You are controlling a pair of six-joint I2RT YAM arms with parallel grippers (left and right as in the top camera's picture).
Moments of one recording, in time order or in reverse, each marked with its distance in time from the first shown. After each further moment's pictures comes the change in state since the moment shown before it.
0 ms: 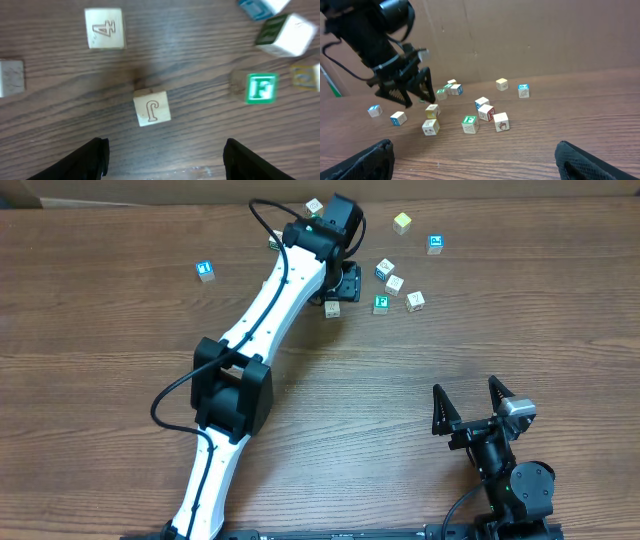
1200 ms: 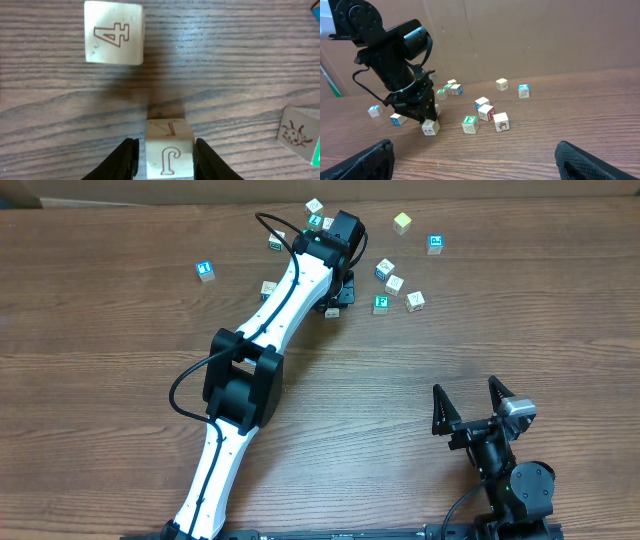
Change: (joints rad) left arm -0.002 0.108 -0.003 0.074 -0.079 -0.085; right arm 0.000 0.000 0.000 0.000 0.000 0.000
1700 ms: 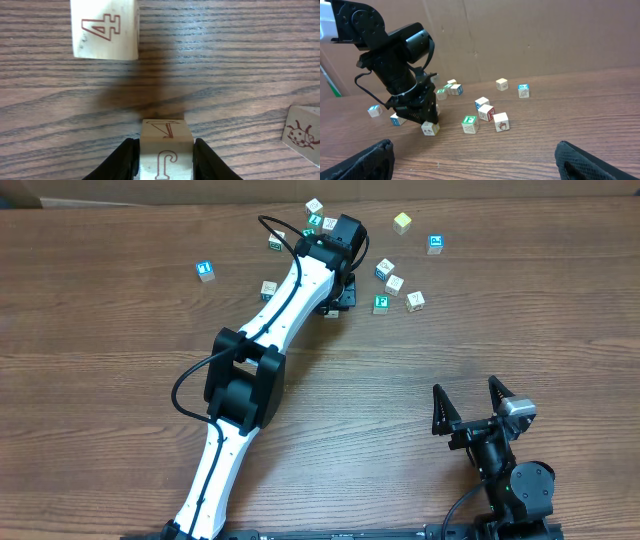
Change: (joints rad) left arm -0.011 0.000 -0.027 0.020 -0.003 0.000; right arm 0.000 0.000 0.000 0.000 0.000 0.000
